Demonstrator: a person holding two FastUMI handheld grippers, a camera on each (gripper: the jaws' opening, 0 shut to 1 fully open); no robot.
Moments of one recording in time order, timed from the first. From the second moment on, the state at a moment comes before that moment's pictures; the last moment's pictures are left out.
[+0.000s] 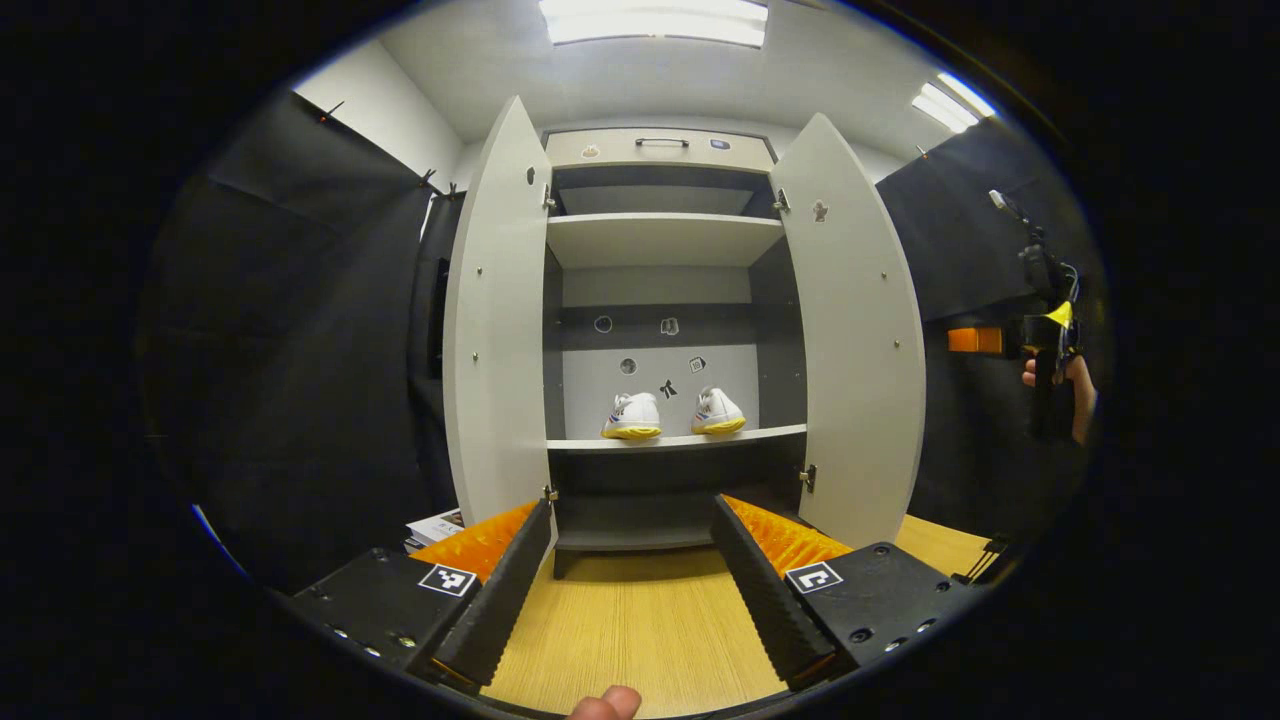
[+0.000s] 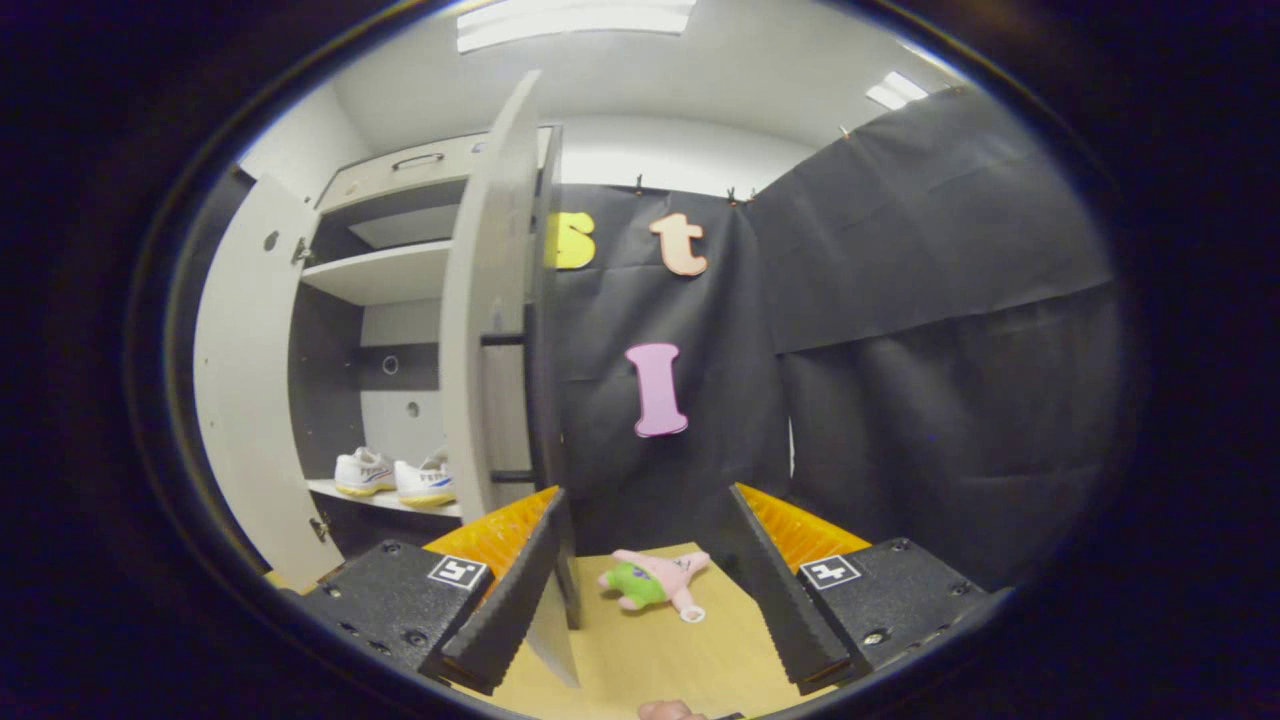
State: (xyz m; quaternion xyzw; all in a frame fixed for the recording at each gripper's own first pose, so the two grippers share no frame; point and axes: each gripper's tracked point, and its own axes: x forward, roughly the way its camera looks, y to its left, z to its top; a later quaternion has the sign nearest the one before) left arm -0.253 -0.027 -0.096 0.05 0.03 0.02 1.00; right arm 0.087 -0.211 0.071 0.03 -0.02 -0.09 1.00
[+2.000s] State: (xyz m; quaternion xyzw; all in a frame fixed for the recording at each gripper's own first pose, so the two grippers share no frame) left arm -0.245 0.025 -0.114 0.06 0.06 0.07 0.99; right arm 0.175 0.007 0.116 0.01 -0.05 0.04 1.00
